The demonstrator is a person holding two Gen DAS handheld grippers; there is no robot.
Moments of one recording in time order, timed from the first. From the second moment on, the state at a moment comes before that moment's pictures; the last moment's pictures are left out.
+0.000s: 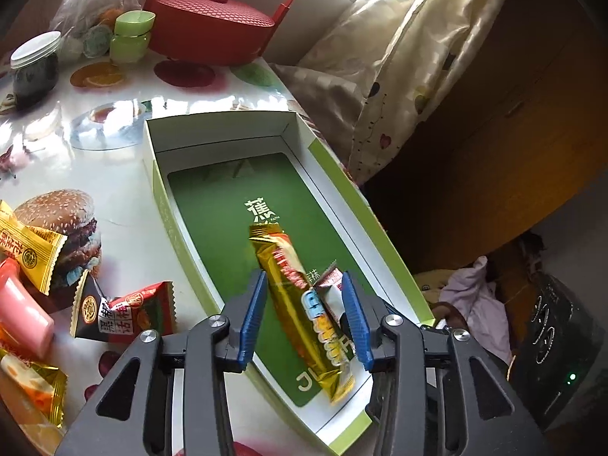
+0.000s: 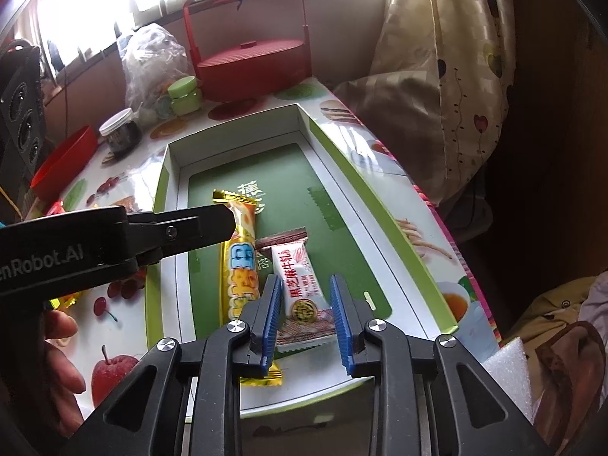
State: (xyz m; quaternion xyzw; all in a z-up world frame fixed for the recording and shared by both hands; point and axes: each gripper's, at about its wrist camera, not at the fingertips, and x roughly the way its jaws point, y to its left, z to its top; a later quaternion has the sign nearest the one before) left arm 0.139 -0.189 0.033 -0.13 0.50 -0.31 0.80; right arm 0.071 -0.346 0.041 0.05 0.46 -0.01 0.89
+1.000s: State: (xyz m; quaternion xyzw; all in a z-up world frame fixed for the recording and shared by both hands) left arm 0.099 -0.048 0.058 -0.16 0.44 -0.19 0.86; right arm 0.062 -0.298 0.068 0.05 0.42 0.06 0.90
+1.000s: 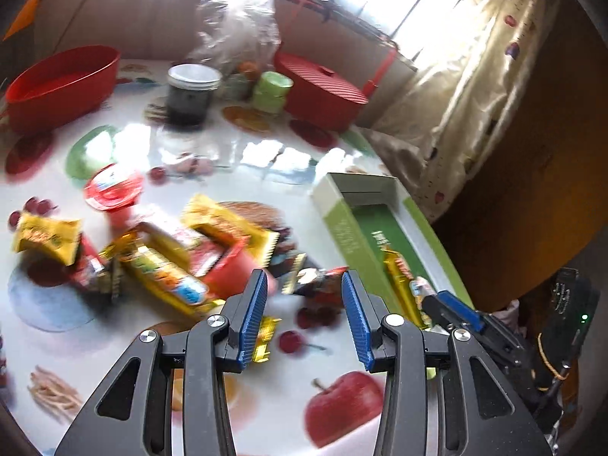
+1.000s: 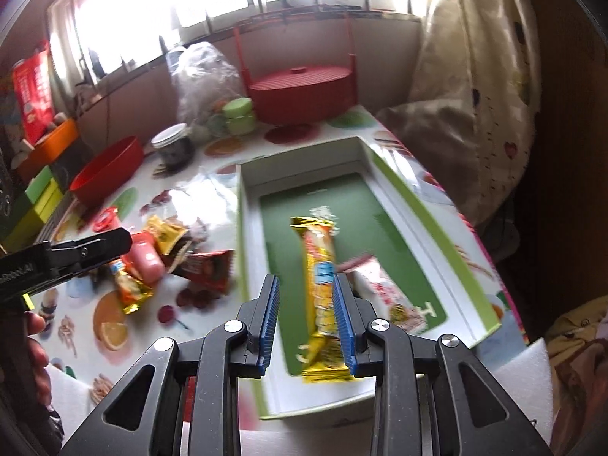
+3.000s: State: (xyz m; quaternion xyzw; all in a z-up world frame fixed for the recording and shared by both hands) left arm 0.109 0.021 0.014 -0.20 0.49 -0.08 0.85; right arm 0.102 -0.178 0.025 -0.06 0.48 0.26 0.83
